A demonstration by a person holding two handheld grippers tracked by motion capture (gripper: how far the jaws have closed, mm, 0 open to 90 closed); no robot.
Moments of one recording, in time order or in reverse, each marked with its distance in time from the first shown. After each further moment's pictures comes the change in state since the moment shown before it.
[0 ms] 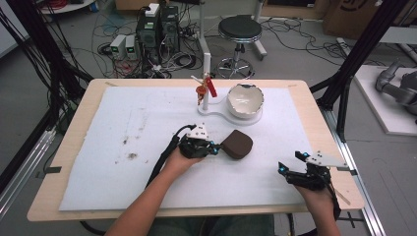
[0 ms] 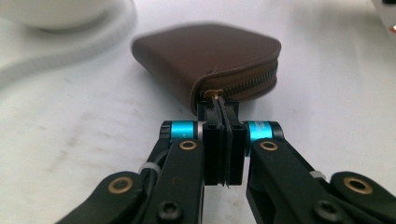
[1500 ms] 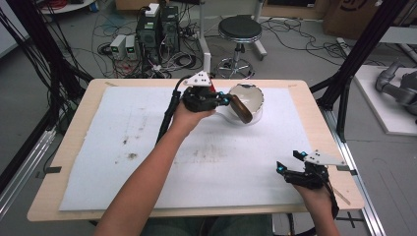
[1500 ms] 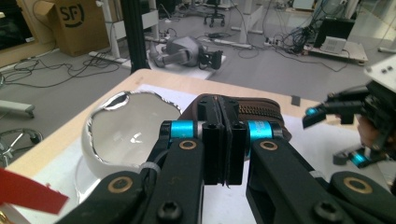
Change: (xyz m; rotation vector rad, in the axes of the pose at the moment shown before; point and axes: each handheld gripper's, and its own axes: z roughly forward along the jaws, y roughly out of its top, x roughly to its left) left arm 0.051 0.125 -0.028 -0.235 0.062 -0.010; right arm 0.001 0.002 0.005 0.003 0.017 0.005
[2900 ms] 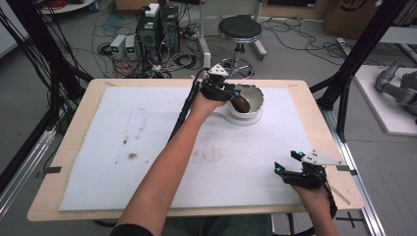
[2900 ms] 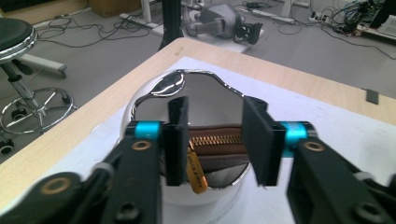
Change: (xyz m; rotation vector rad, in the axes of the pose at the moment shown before) left arm 0.040 -0.009 0.060 0.143 0.124 -0.072; right arm 0.004 0.000 0.003 0.002 0.011 -0.017
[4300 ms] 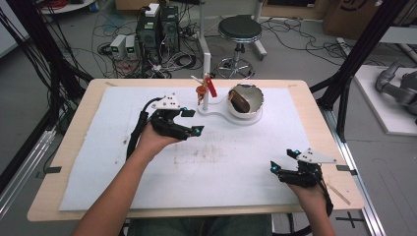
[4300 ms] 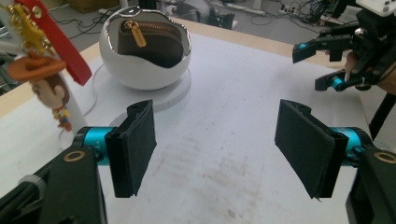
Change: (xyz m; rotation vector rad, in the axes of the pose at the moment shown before) left arm -0.041 -0.082 -0.147 -0.005 -0.069 0.026; right arm 0.007 0.007 0.007 0.000 0.012 -0.020
